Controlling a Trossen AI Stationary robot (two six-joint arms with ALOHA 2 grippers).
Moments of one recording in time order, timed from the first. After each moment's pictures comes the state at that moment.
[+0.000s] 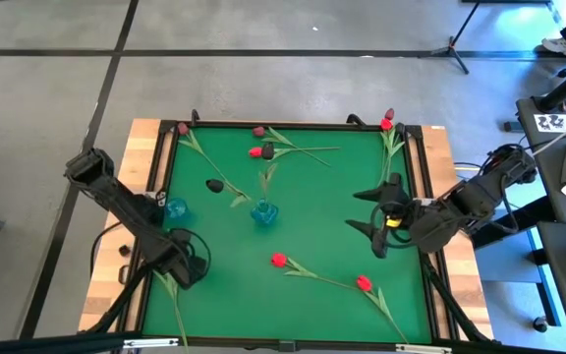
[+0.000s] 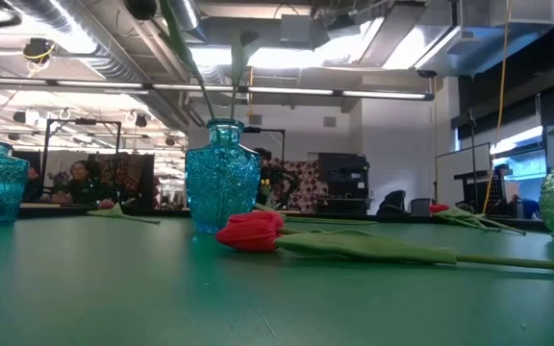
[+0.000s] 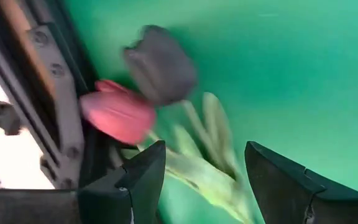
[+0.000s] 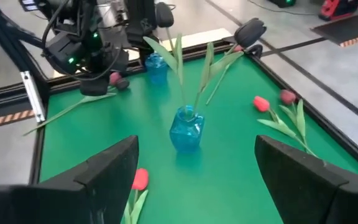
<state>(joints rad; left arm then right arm) -0.77 1.44 0.82 -1.07 0.14 -2.06 0.63 1.25 1.49 -0.94 0.78 0.63</state>
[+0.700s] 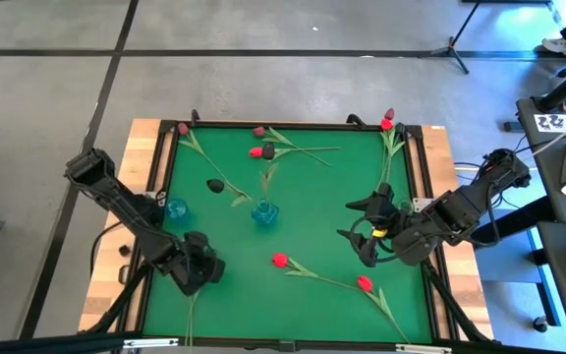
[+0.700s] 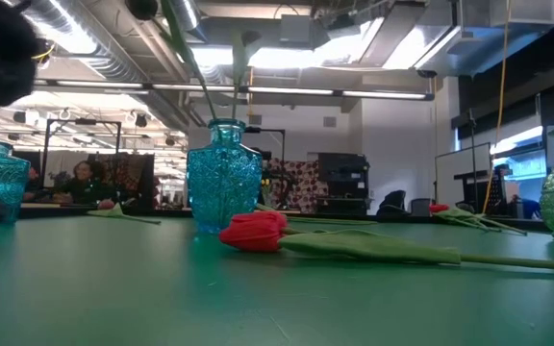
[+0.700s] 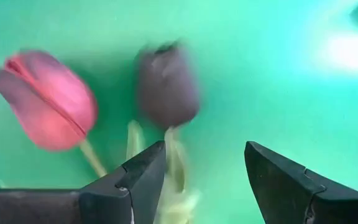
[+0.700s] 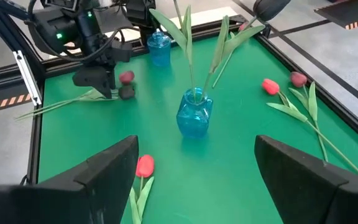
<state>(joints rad) -0.76 1.44 0.77 -0.68 -0.26 -2.06 0.63 1.33 1.49 -0.95 0.74 0.68</state>
